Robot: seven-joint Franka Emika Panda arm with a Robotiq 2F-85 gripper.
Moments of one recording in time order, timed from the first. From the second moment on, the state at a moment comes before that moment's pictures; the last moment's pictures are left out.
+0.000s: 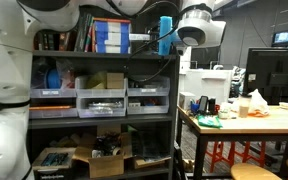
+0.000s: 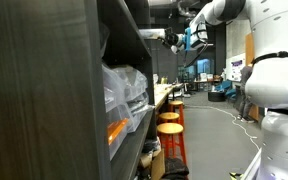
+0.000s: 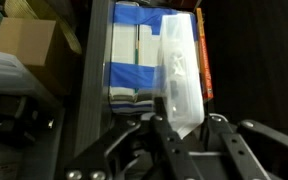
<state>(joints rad) -0.34 0.17 -0.31 -1.63 1.59 1.03 -0.28</state>
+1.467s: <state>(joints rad) -0.23 0.04 -0.24 -1.60 1.24 1.49 -0.07</state>
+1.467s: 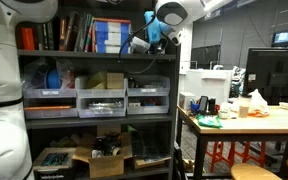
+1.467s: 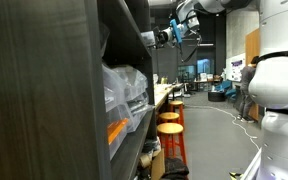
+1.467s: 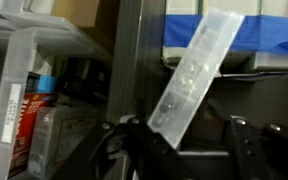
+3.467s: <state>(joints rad) -0.09 -0.05 -0.07 -1.43 0.41 1.47 0.52</state>
